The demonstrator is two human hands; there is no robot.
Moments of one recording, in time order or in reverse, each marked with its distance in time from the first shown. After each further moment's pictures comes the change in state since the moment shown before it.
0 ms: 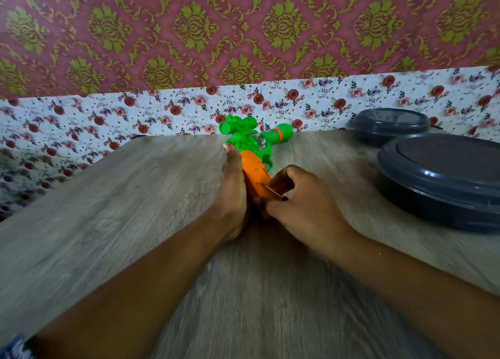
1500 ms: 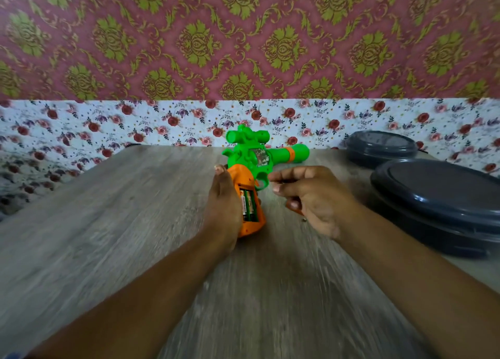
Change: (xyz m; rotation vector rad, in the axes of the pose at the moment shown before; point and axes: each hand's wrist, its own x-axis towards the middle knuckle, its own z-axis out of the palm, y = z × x) left_hand 0.007 -0.002 -0.005 0.087 0.233 0.140; right_hand 0.039 -0.003 -0.019 0.651 -0.153 0.201
